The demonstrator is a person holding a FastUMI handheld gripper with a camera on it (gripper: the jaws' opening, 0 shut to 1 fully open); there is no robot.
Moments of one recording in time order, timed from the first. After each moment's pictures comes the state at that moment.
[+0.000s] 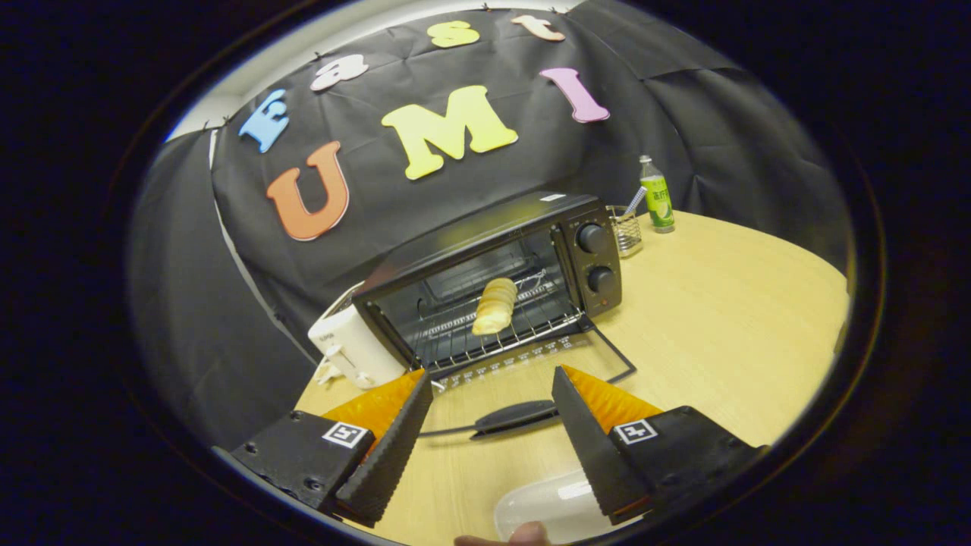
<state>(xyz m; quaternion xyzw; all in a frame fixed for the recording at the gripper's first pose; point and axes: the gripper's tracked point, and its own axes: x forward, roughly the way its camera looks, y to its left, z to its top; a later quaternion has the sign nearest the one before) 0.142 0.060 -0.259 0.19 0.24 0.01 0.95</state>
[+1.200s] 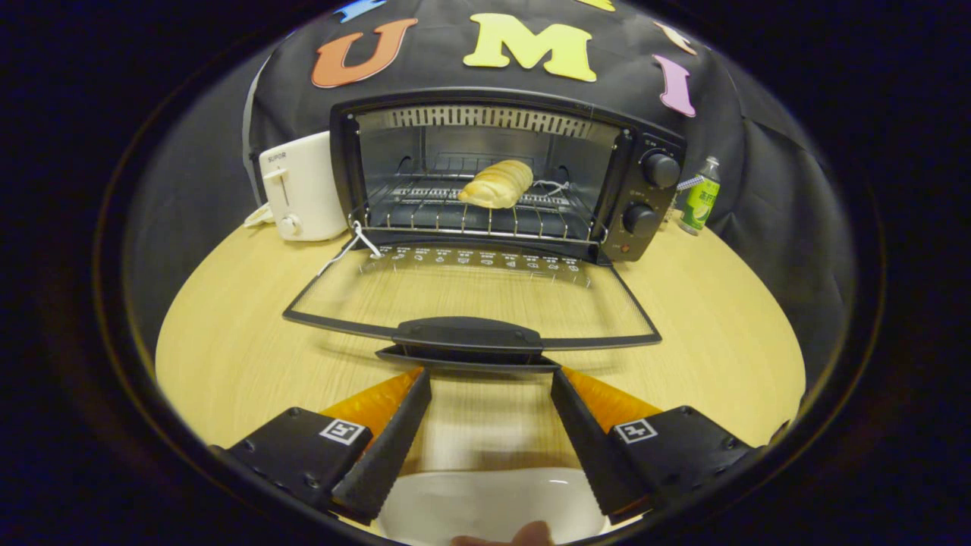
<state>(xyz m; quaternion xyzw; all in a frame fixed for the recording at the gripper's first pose) 0.150 0.057 -0.363 -0.03 0.37 0.02 0.93</state>
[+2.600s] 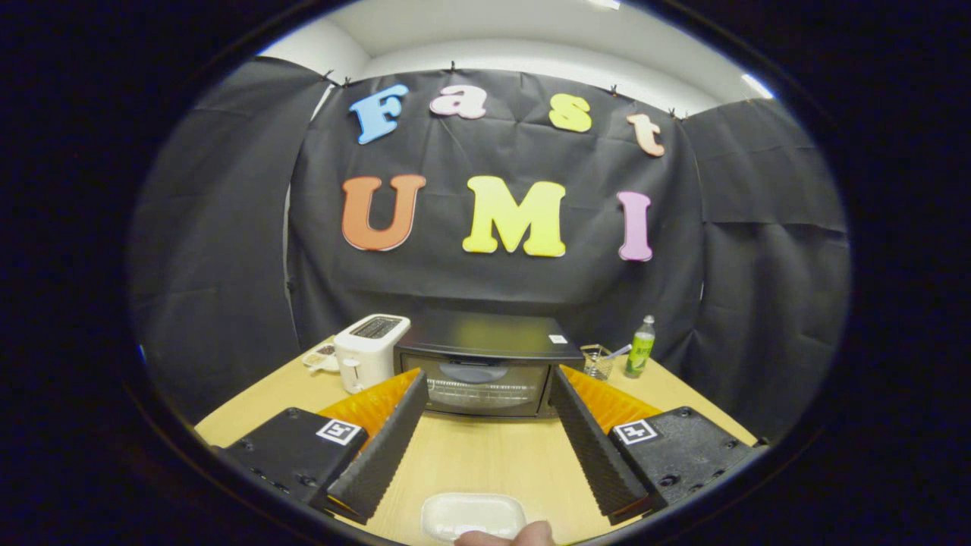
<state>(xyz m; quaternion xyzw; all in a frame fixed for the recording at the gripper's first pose) 0.043 0.029 -0.065 -0.02 0.09 0.03 1.00</state>
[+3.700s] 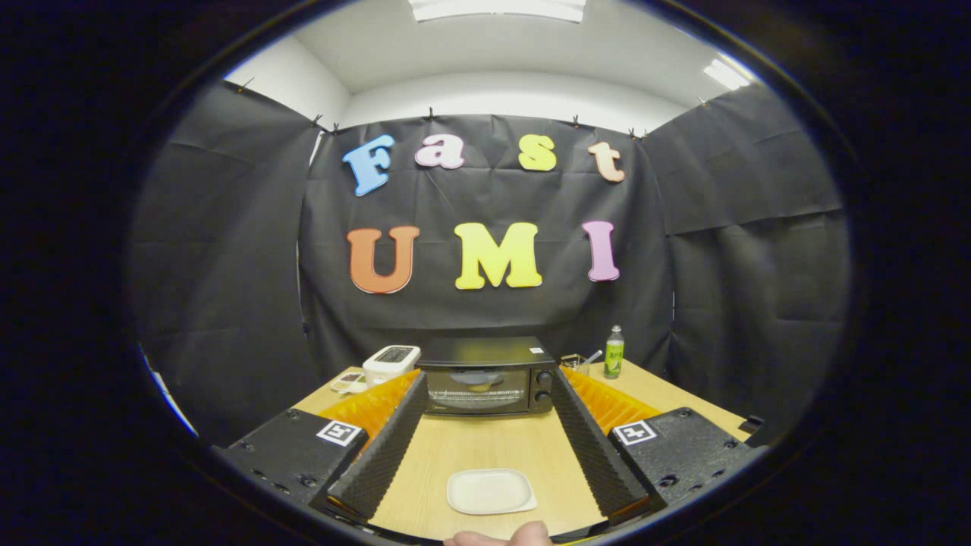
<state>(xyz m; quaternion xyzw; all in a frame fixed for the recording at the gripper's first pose) -0.063 0.020 -0.029 0.03 0.05 0.02 1.00</state>
